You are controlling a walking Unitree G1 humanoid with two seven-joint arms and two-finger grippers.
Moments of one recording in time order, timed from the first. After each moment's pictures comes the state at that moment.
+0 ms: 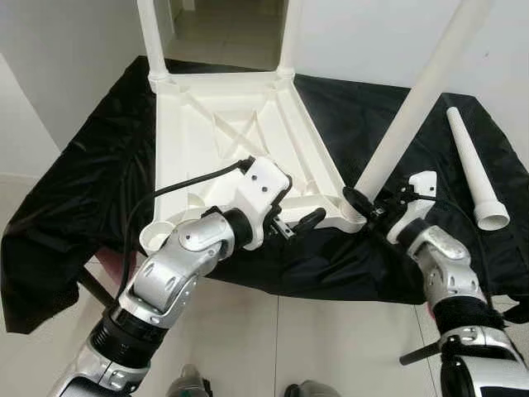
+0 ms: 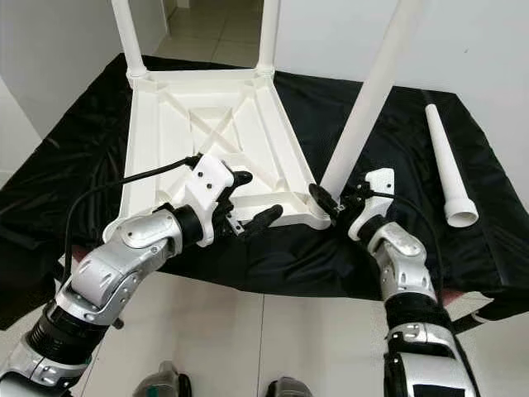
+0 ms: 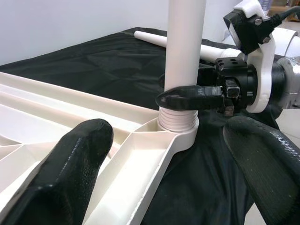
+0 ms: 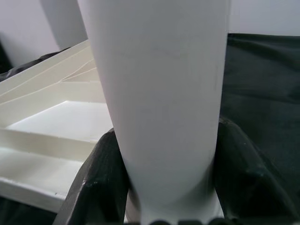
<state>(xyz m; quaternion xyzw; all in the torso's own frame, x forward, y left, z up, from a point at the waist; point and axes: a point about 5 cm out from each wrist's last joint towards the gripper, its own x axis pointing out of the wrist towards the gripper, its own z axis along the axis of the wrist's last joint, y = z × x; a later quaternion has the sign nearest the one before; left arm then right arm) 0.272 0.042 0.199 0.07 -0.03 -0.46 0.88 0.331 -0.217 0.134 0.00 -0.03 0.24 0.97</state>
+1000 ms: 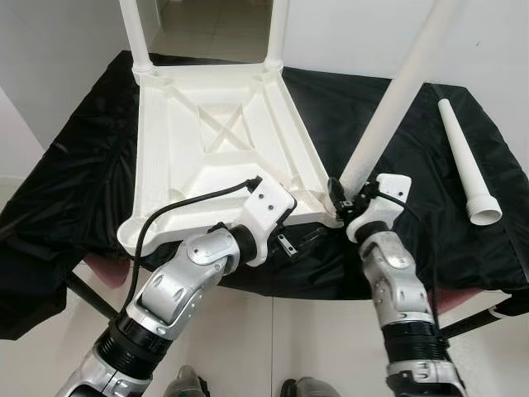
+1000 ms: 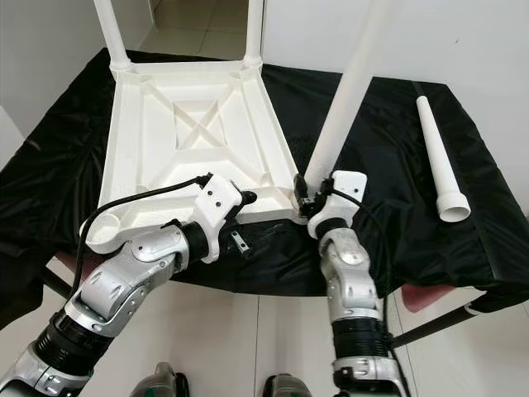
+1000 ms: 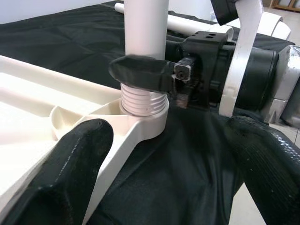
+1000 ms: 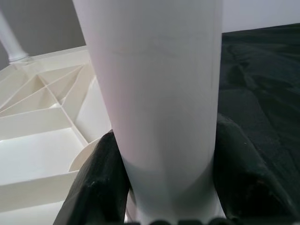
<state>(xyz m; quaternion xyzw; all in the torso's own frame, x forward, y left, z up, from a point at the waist) 0.266 0.034 0.175 0.06 0.01 -0.48 0.88 0.317 -0.149 0.146 0.06 -0.06 0.03 1.00</state>
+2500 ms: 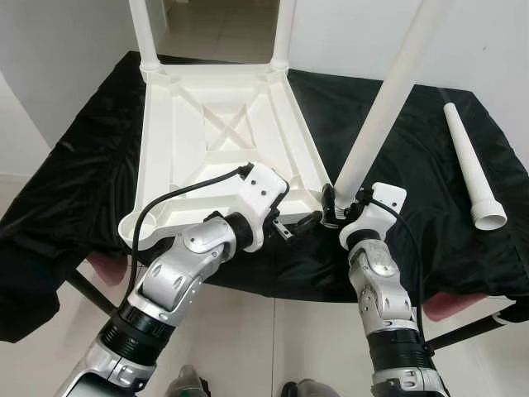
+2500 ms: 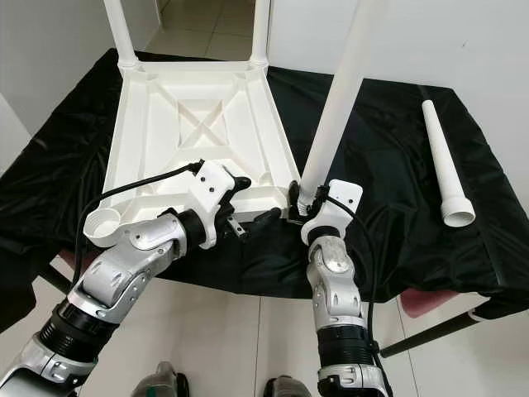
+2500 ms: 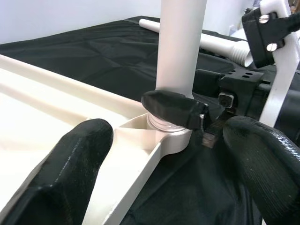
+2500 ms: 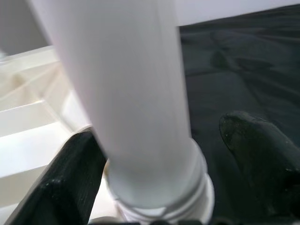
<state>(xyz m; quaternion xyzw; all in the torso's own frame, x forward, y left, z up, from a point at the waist) 0.282 0.041 0.183 0.06 -0.02 -0.45 0.89 0.312 -0.154 0.133 0.07 -0.04 -0.01 1.00</state>
